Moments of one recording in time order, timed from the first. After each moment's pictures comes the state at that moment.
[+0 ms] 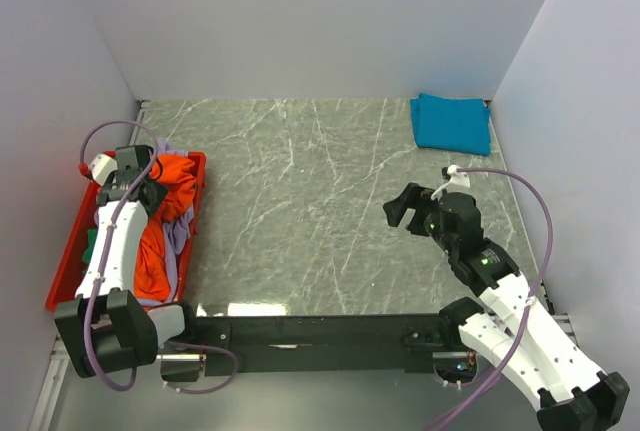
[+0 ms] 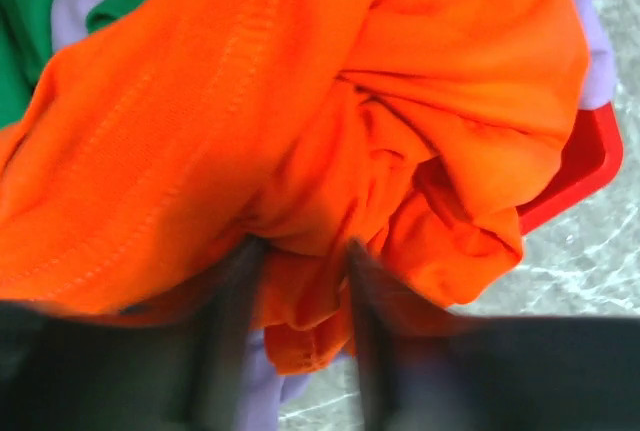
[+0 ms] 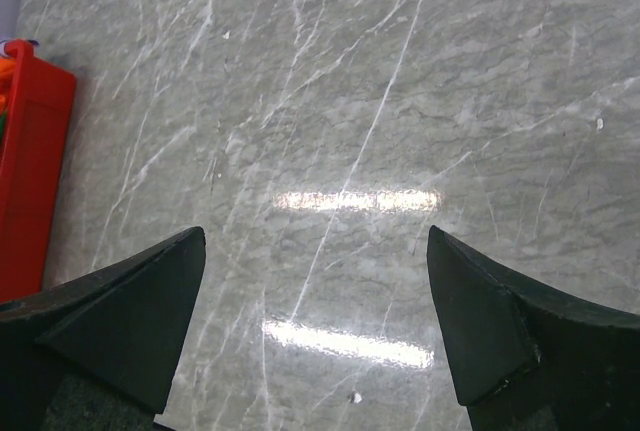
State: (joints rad) left arm 0.19 1.16 0.95 -0.70 -0.39 -0.84; right arm 0.44 0.66 0.60 -0.38 0.11 0.59
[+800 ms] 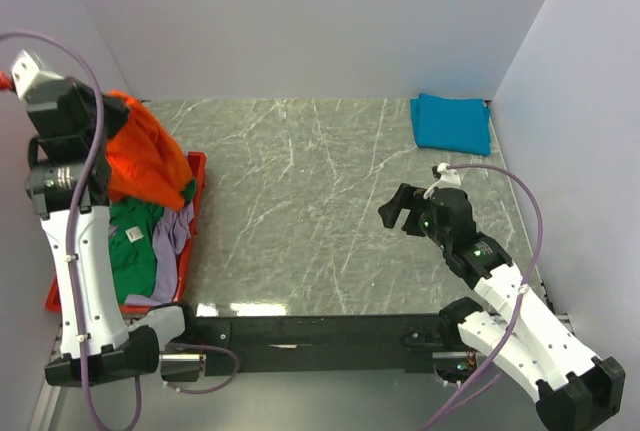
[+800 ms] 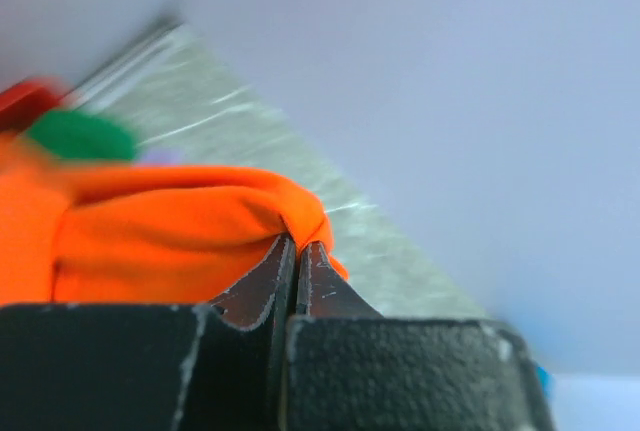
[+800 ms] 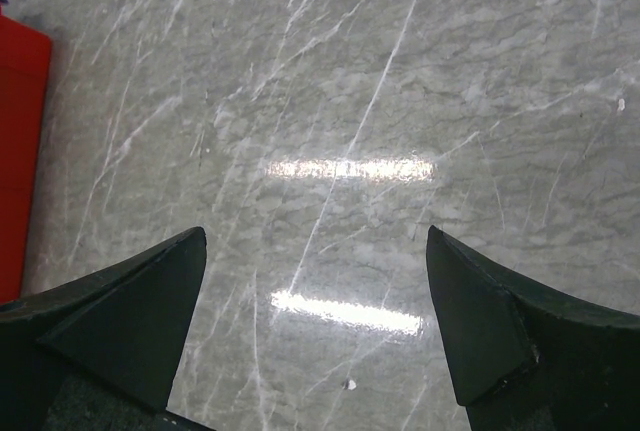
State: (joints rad) left arm 0.20 1.09 1.56 -0.73 -0.15 -0.69; right arm 0.44 0.73 0.60 -0.38 0.07 0.57
